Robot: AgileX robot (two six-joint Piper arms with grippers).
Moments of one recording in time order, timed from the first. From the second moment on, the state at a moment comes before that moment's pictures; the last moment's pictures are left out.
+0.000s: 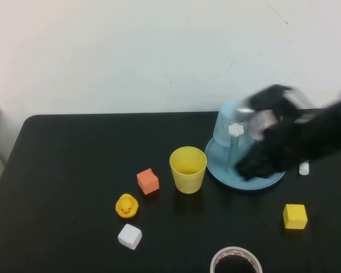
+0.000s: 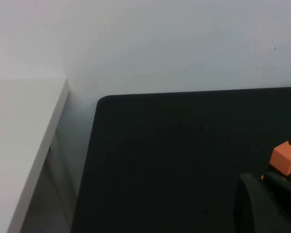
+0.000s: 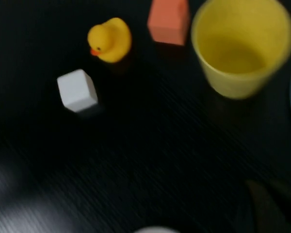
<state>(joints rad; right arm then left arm) 0.37 1.71 -1.16 0.66 0.64 -0.77 -0.06 0.20 -0.31 0.06 0.43 -0.12</state>
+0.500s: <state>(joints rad) 0.44 2.35 -2.06 0.29 1.08 -0.39 -0.06 0.20 -0.28 0.05 0.38 -0.12</state>
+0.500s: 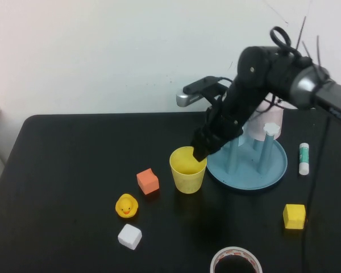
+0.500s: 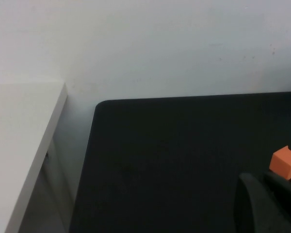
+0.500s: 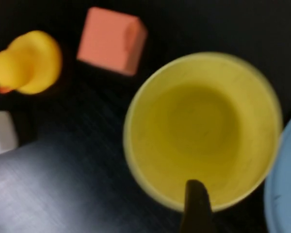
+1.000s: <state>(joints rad) 0.44 2.50 -2.26 0.22 1.11 -0.37 -0.06 0.20 -0.27 0.05 0.36 -0.12</state>
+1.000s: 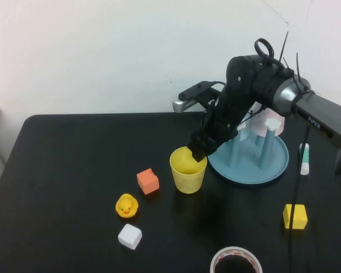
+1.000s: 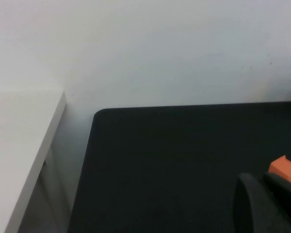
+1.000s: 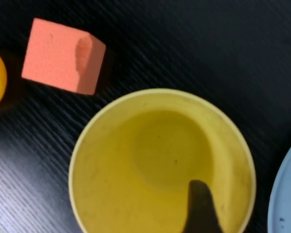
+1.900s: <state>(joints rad) 0.47 2.49 -2.41 0.25 1.21 -0.36 -0.06 0.20 -0.27 -0.11 0.20 -0.12</state>
